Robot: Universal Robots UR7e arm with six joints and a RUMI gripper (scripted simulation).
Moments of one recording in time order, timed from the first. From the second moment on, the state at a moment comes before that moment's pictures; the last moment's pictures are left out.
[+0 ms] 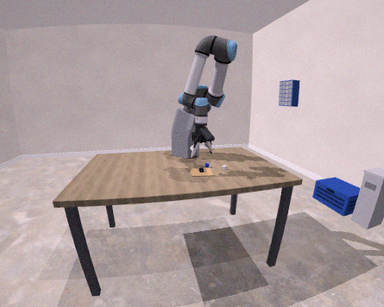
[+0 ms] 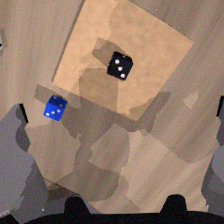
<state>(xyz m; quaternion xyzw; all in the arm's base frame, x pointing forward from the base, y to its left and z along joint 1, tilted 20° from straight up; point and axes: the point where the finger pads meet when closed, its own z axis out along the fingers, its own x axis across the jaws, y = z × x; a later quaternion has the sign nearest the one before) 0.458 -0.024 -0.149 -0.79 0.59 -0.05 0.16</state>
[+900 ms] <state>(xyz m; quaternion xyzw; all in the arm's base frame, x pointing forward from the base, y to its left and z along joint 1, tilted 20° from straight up) 0.458 -0.023 -0.153 -0.96 0.21 -0.11 0.13</state>
